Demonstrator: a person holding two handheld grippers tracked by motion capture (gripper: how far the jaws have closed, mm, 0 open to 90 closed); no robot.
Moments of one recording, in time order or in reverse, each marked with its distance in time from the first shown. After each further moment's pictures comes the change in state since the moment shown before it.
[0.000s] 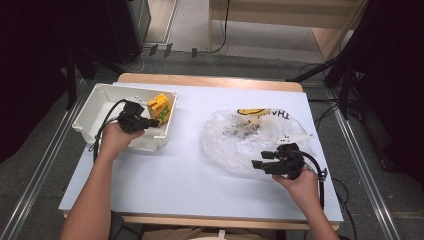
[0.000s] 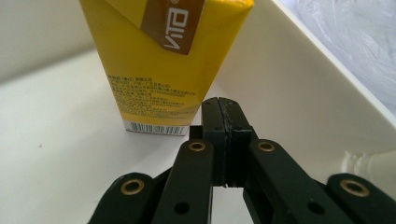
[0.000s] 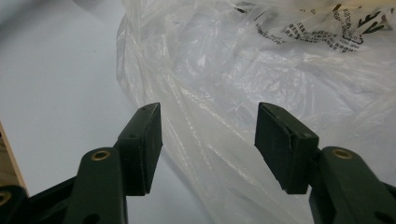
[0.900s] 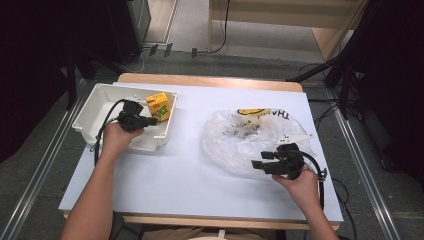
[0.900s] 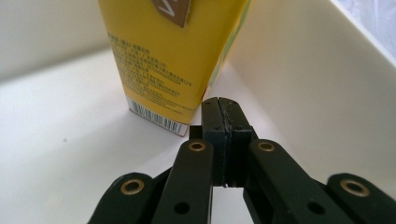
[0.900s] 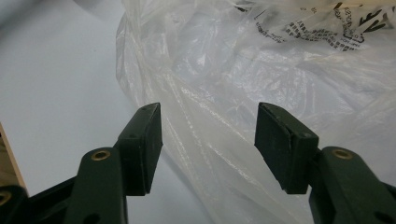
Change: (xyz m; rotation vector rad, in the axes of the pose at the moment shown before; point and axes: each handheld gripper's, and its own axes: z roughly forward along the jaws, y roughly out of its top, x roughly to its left) left arm 0.011 -0.002 0.008 -0.019 0.056 -0.058; right arm 0.000 0.000 0.001 0.002 0.000 0.001
